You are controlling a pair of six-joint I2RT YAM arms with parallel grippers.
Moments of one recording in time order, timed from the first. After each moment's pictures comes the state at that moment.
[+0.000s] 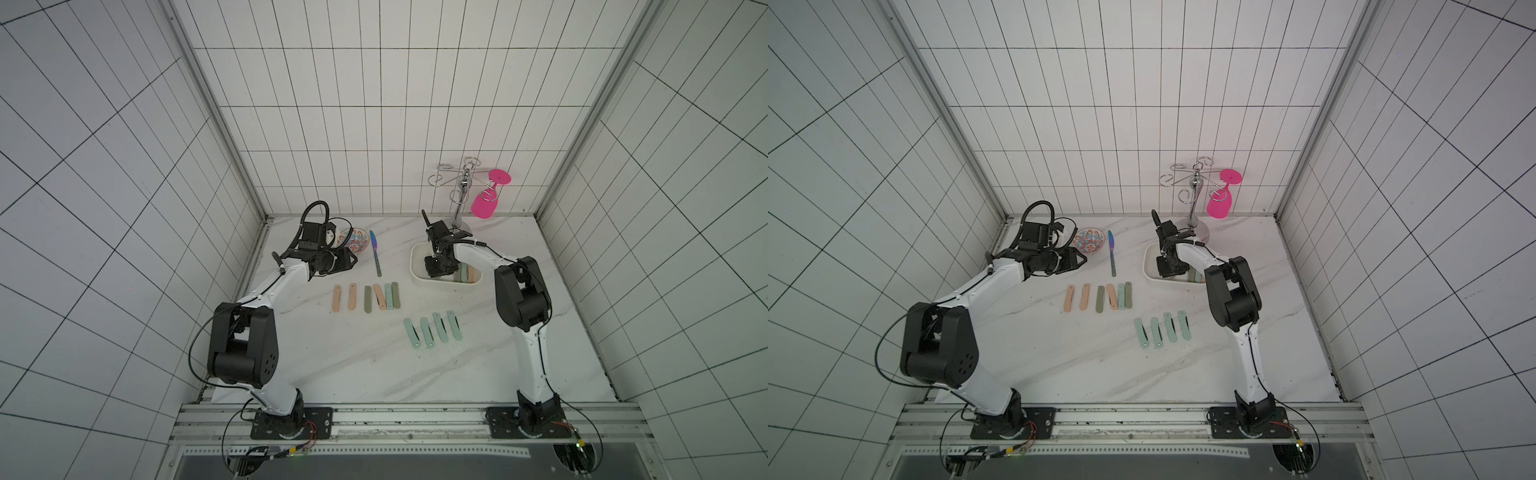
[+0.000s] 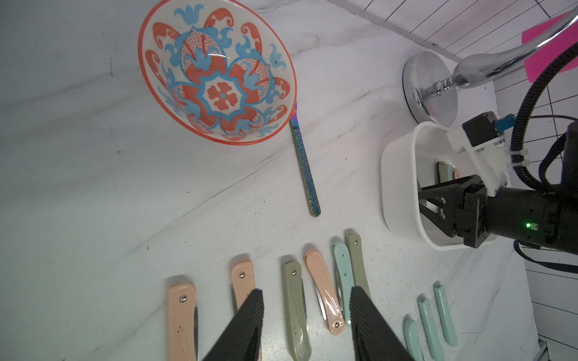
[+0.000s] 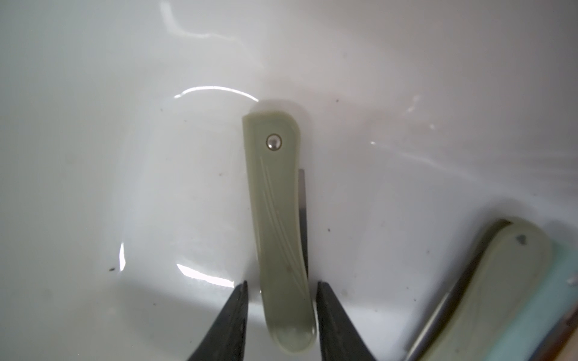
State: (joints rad) left arm -0.14 1.63 1.19 -0.43 0.40 -0.34; right arm 0.42 2.22 1.74 -0.78 0.04 0.19
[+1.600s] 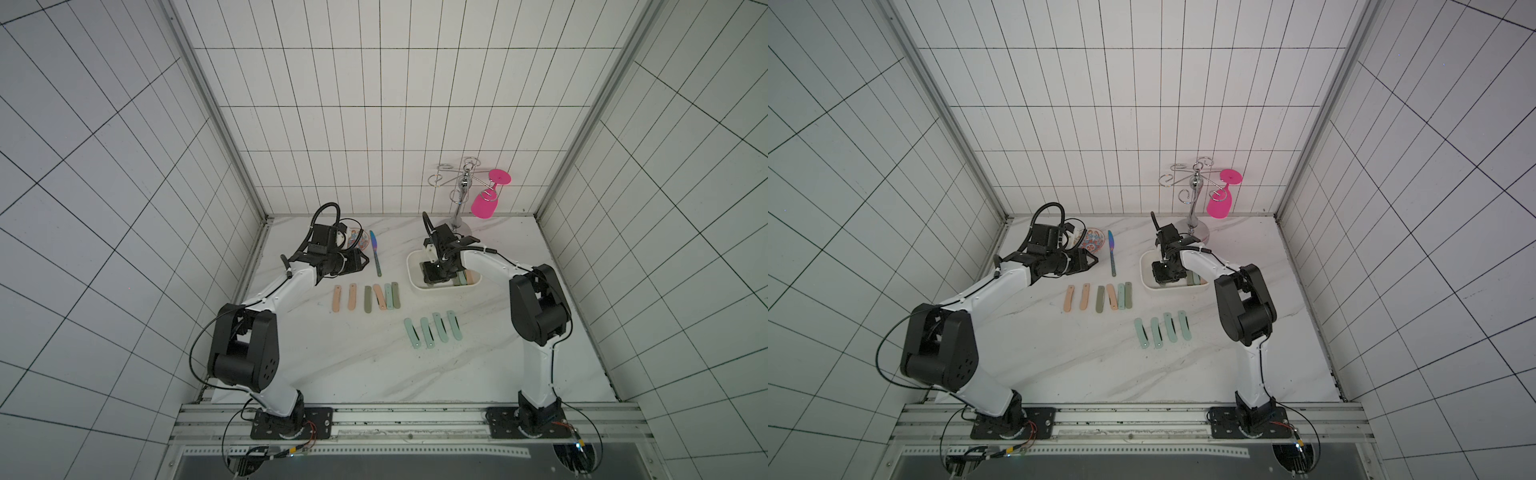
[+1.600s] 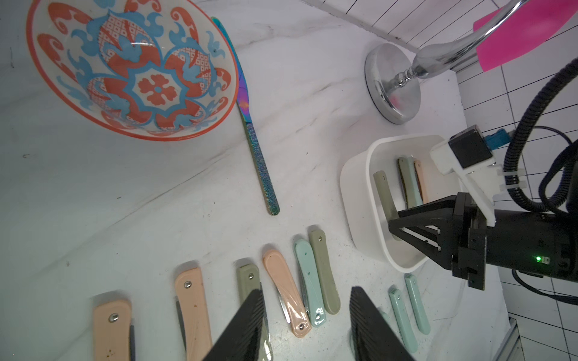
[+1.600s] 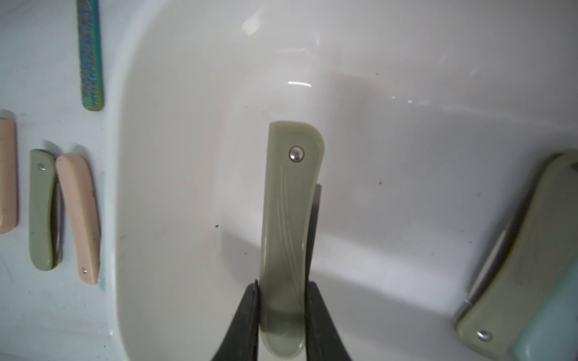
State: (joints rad) left arm -0.23 1.61 1.16 -0.35 0.44 -0.40; right arm 0.45 2.02 1.56 -0.73 -0.16 0.17
